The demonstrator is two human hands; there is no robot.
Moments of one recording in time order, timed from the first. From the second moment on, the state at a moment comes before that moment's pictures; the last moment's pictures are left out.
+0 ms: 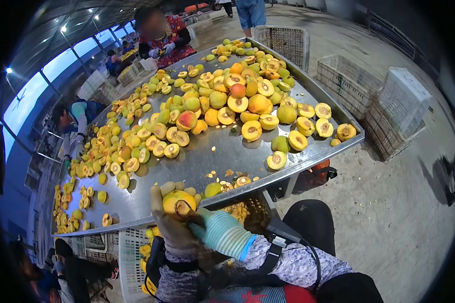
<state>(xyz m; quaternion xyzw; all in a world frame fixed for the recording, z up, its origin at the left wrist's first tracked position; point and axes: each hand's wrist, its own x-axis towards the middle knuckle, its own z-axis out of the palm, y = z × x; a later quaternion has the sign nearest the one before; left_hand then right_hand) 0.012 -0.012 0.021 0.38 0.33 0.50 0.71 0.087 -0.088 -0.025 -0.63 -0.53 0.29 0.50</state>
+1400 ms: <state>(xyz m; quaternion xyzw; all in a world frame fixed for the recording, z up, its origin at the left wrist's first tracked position) -0.010 0.009 -0.014 0.62 0.24 0.39 0.64 0.089 -0.099 -0.054 -0.59 -0.57 0.39 0.41</state>
